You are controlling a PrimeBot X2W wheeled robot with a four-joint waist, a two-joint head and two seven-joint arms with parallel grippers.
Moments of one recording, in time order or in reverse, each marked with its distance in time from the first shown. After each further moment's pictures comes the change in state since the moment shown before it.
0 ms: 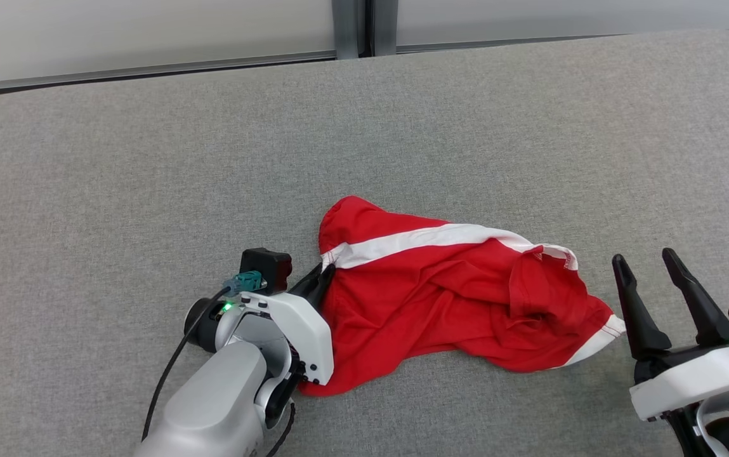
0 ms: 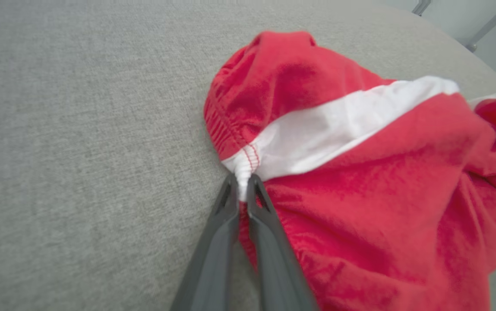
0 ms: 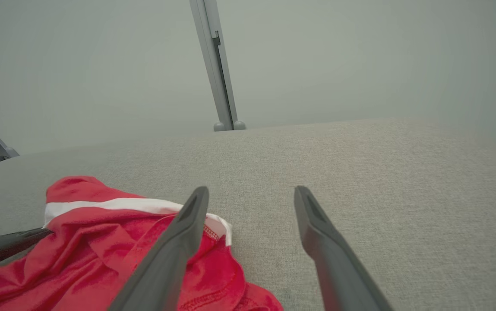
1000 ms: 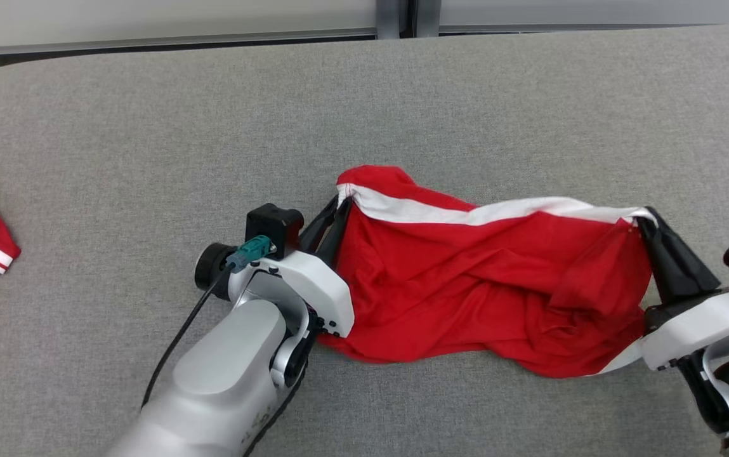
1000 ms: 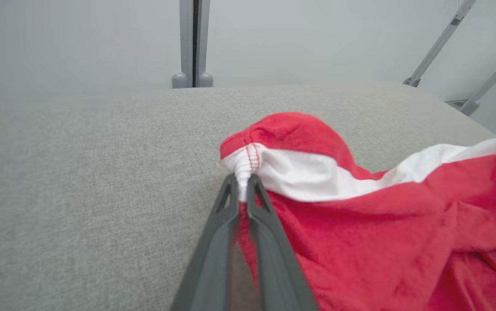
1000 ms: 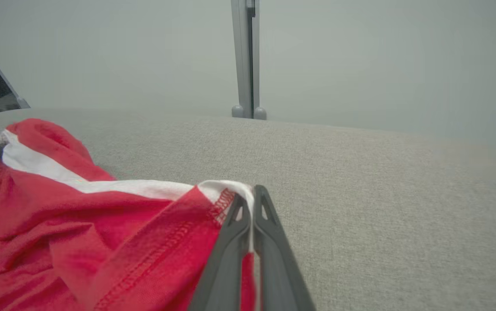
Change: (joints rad) left arm -0.102 0.006 -0.114 -0.061 -0.070 0.094 -0.157; right arm -0.195 -0.130 0.130 0.212 0.010 0.000 -0.030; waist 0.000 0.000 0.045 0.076
